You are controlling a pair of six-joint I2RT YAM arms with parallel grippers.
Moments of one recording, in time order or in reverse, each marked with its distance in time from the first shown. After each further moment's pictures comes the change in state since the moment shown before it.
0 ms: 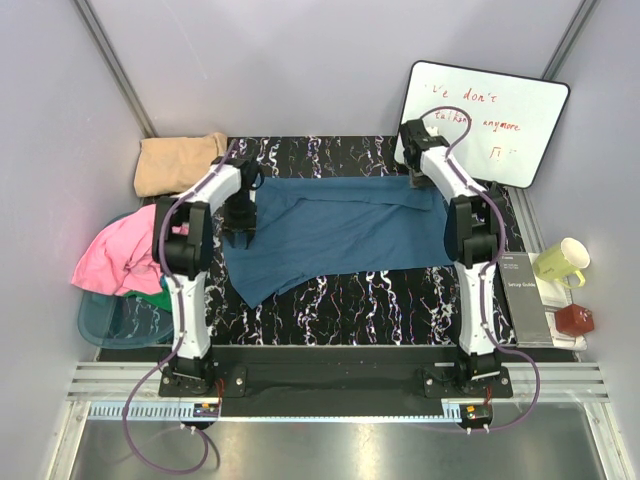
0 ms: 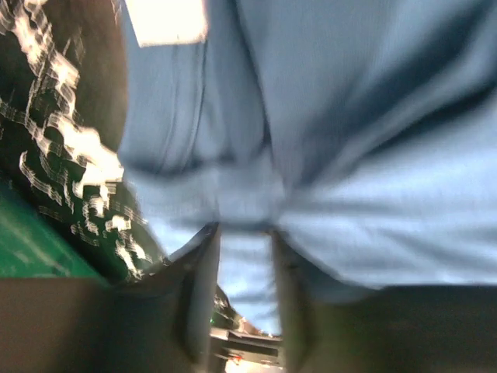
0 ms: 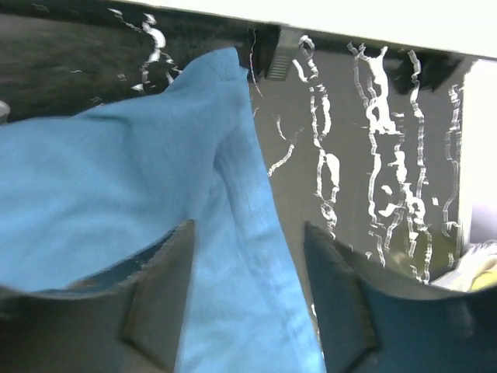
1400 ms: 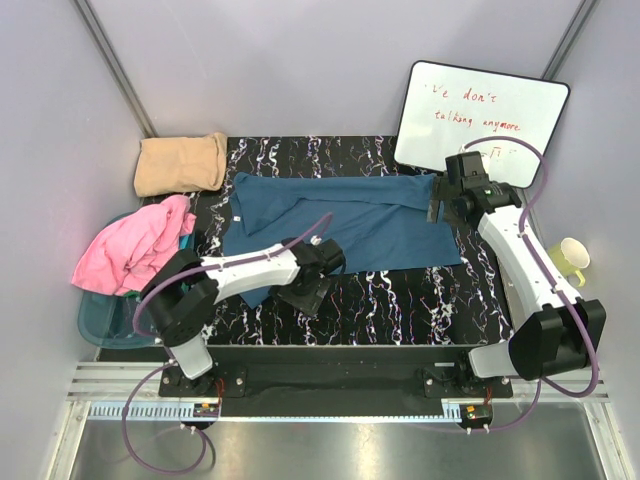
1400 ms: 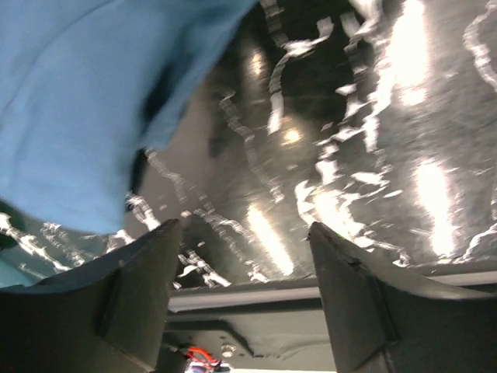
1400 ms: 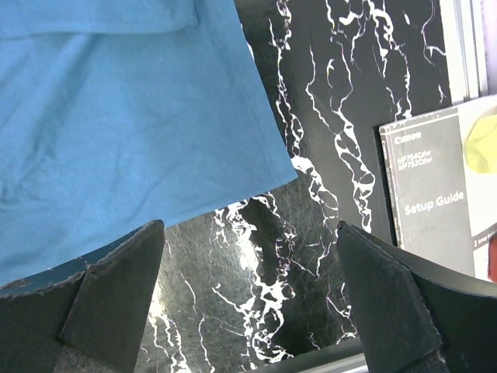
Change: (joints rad) left arm -0.736 -0.494 -0.618 0.231 -0.084 -0.230; right arm 0.000 -0.980 -0.782 -0.027 -0.230 0.138
